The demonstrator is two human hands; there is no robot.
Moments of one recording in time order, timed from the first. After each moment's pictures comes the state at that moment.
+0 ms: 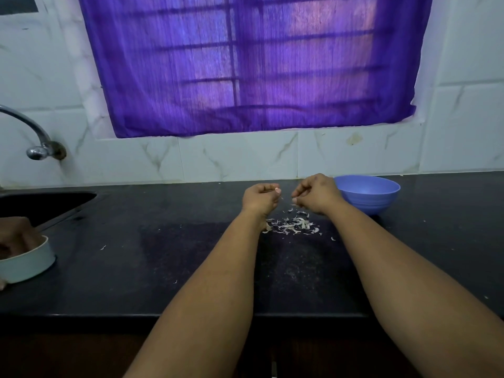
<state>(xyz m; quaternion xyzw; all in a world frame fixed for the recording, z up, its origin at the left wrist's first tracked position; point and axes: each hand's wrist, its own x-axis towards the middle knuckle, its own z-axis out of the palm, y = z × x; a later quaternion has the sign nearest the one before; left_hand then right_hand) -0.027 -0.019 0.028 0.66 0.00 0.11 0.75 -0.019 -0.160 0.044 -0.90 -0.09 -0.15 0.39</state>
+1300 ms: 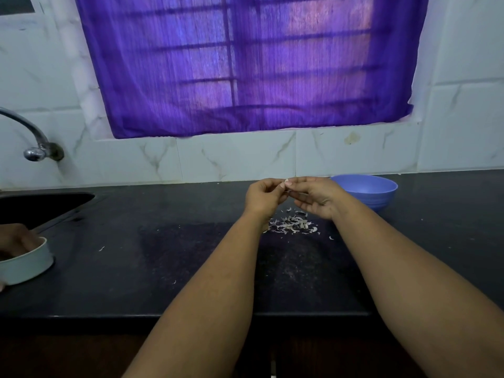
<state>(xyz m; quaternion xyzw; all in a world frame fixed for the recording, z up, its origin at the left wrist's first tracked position) -0.030 -0.028 0.026 0.63 -0.11 0.13 0.76 -0.024 -0.160 0.050 -0.64 -0.06 0.07 0.76</state>
